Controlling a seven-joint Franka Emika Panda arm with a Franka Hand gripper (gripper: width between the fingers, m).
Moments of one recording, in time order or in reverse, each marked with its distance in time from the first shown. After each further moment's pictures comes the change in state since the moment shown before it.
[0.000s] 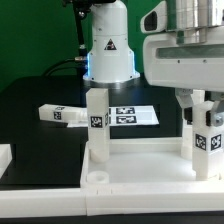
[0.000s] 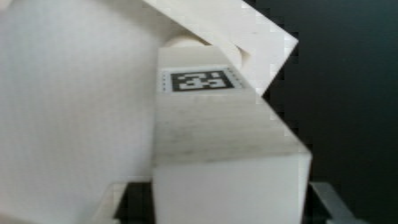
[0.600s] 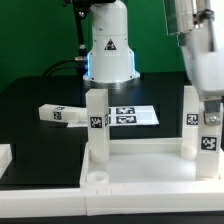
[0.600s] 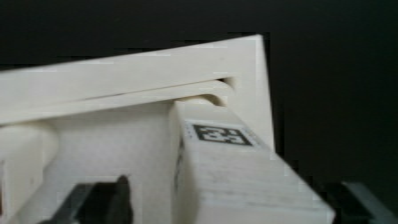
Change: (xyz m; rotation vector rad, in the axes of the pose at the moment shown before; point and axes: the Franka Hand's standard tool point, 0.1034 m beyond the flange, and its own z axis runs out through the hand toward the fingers) arm -0.020 0.003 -0.001 0.023 -0.050 0.250
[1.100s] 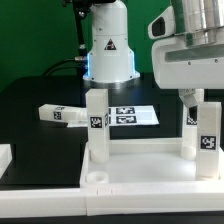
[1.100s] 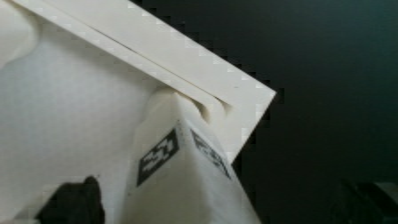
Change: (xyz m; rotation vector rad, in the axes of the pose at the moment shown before) arm -0.005 -0.002 0.003 0.014 0.003 -0.647
